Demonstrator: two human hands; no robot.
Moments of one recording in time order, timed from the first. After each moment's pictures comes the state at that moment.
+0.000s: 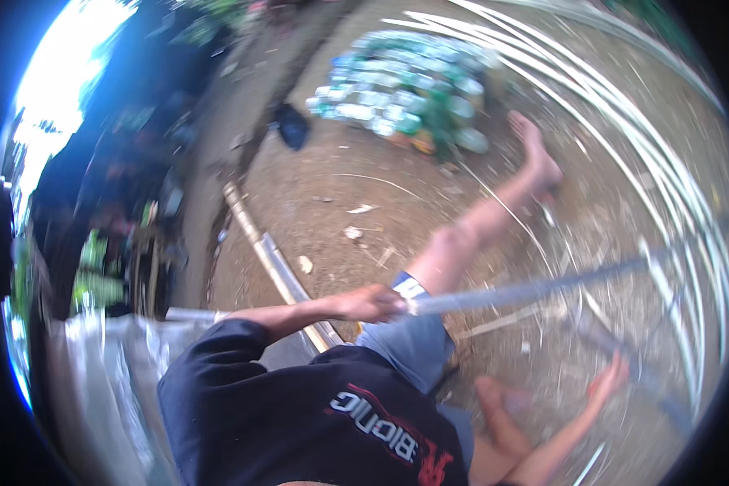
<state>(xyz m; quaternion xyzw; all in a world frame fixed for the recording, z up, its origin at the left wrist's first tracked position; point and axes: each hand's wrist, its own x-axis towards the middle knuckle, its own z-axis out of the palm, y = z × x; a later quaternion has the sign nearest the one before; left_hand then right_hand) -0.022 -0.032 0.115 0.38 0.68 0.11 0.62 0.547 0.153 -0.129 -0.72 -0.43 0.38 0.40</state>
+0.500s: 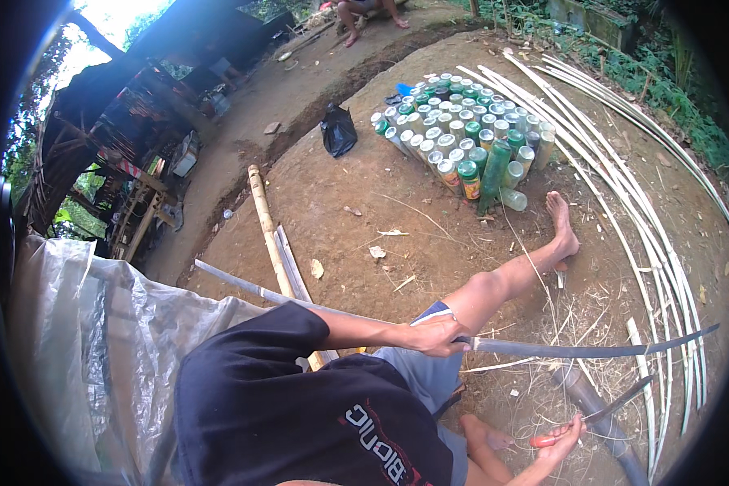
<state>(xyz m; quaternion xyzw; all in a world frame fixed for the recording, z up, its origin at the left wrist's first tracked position) 0.029 -0.063 0.083 0.61 0.64 0.14 0.45 0.449 0.037 0.016 -0.66 -0.18 0.58 0.44</state>
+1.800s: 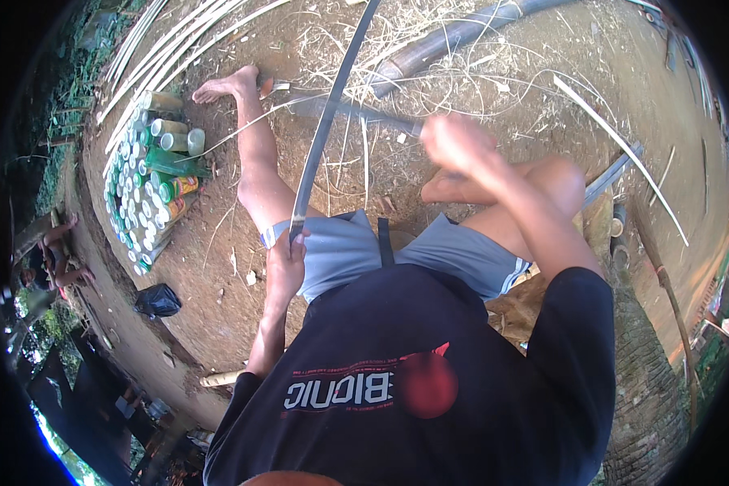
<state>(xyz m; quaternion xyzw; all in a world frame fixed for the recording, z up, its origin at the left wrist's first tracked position) 0.066 -0.062 0.089 0.65 0.63 0.06 0.42 0.428 -0.036 0.054 -0.72 -0.65 0.24 0.00</state>
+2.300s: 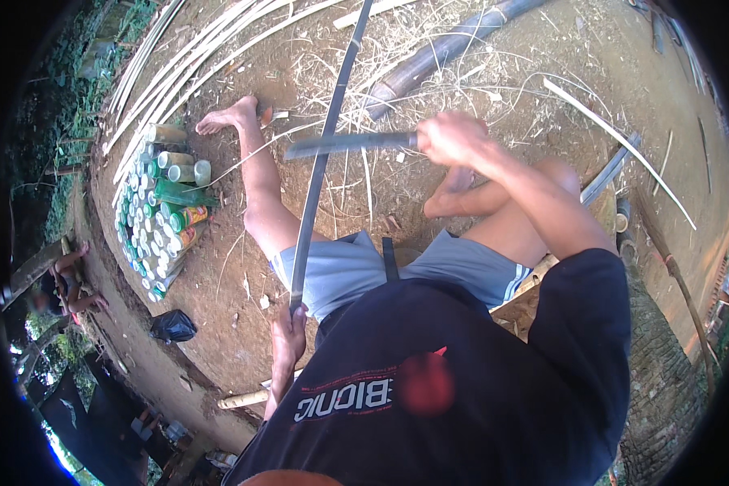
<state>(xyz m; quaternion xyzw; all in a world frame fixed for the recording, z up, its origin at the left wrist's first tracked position) 0.004 -0.124 0.118 0.63 0.65 0.04 0.43 0.459 -0.005 0.046 -0.70 -0.65 0.30 0.00</state>
